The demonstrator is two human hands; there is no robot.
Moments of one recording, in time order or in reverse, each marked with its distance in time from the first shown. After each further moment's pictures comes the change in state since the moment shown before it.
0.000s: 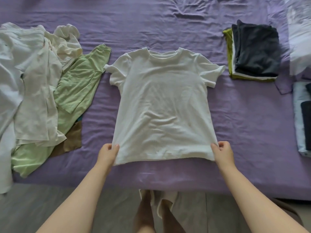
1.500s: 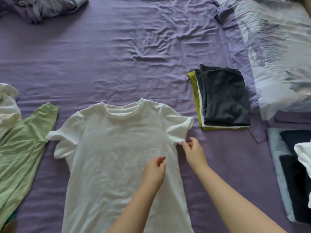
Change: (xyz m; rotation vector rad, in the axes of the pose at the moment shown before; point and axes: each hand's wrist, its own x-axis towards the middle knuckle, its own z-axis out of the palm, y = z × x) left_hand 0.018 0.247 0.251 0.145 -0.381 0.244; right_hand 0.206 -0.156 0.003 -0.058 -0.082 -0.121
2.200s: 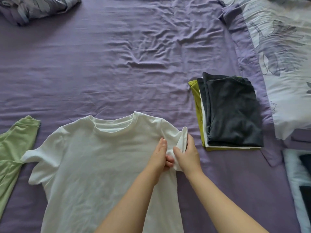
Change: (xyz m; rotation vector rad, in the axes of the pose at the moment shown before) left_hand 0.101 0.069 0.015 -0.469 -0.177 -0.162; right_hand 0.061 -0.030 0.018 0.145 -0.018 -0.080
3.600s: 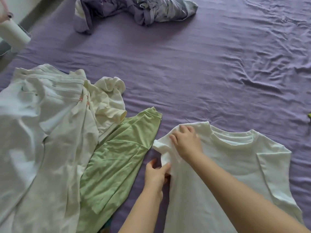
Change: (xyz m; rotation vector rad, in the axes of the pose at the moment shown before) left_hand -0.087 -0.020 -0.361 -0.512 0.399 -0.018; right_hand -0.069 -0.183 0.338 -1.005 -0.326 -0.571
